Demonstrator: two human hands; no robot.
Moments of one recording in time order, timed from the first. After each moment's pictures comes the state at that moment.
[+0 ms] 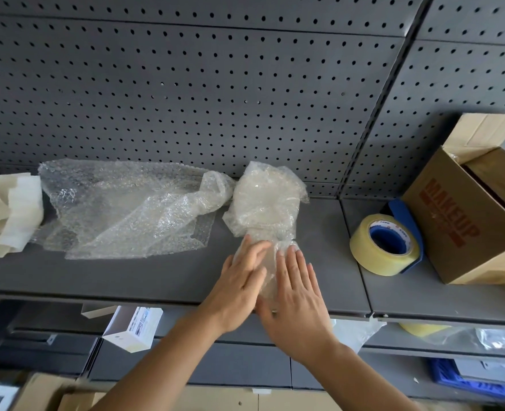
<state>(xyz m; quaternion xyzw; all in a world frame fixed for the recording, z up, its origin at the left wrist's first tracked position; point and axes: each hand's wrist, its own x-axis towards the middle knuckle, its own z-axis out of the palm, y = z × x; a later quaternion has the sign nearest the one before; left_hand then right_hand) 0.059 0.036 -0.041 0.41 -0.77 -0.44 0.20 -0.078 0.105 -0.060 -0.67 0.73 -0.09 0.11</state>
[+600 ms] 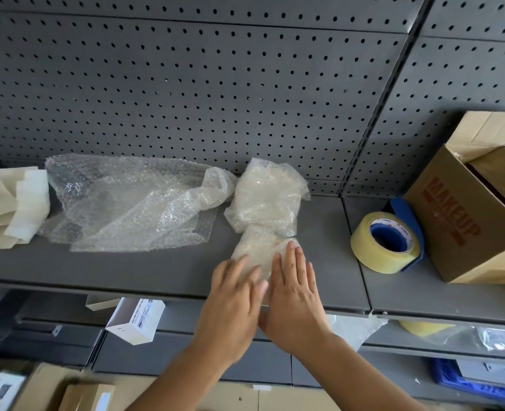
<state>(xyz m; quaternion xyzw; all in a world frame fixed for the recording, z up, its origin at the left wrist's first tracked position) 0.062 0.078 -0.068 0.49 -0.82 -0.16 0.24 -0.074 0.103 -0.051 -0.67 0.73 -0.02 0.12</state>
